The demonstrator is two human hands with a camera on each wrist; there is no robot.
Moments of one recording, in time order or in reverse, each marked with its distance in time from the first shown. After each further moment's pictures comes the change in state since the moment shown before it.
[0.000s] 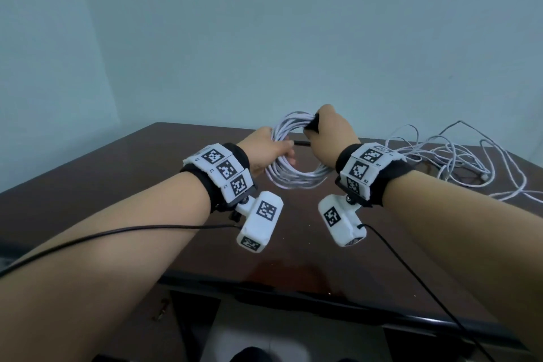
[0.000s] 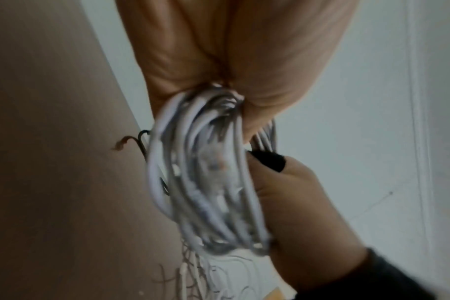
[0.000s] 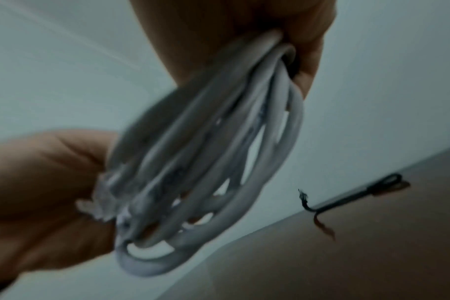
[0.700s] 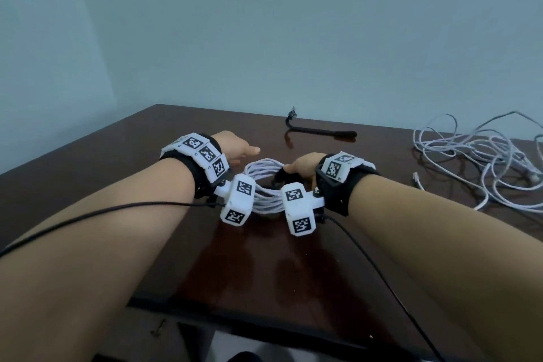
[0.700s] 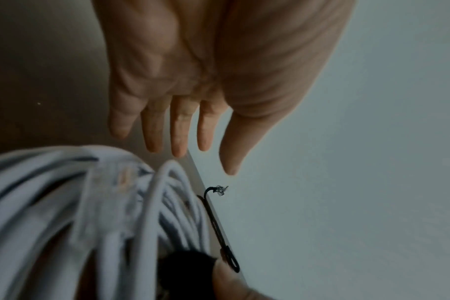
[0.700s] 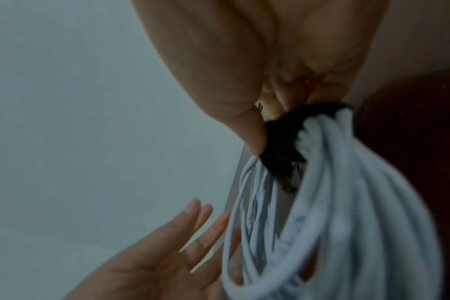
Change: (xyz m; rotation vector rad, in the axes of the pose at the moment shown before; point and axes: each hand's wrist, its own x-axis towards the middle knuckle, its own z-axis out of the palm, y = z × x) left_hand 0.065 -0.062 -0.083 0.261 0.134 -0.429; right_hand 0.049 0.019 0.124 0.459 -0.602 0.552
